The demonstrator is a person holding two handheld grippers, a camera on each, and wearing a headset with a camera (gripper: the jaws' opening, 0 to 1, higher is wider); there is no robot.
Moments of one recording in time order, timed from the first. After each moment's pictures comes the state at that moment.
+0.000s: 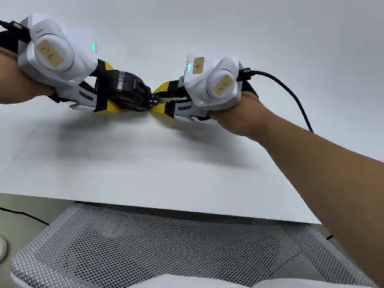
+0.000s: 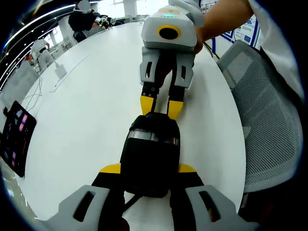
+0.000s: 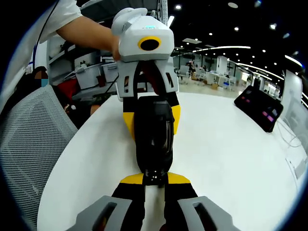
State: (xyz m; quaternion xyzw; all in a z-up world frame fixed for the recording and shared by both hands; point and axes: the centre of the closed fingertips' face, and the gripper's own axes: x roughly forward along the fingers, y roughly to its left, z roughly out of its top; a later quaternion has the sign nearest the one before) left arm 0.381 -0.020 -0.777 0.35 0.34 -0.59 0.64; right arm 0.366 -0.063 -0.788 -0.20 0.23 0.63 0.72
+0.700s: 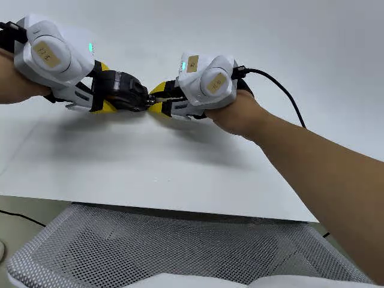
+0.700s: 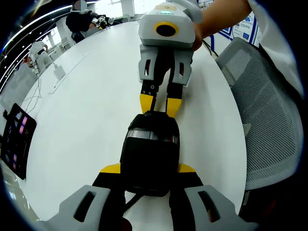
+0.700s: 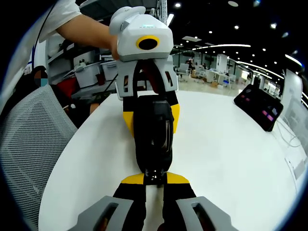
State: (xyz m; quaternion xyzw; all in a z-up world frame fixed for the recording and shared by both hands) left arm 0.379 -0.018 -0.777 0.36 0.34 -0.59 0.64; right arm 0.365 -0.064 -0.789 -0.21 0.24 0.63 0.71
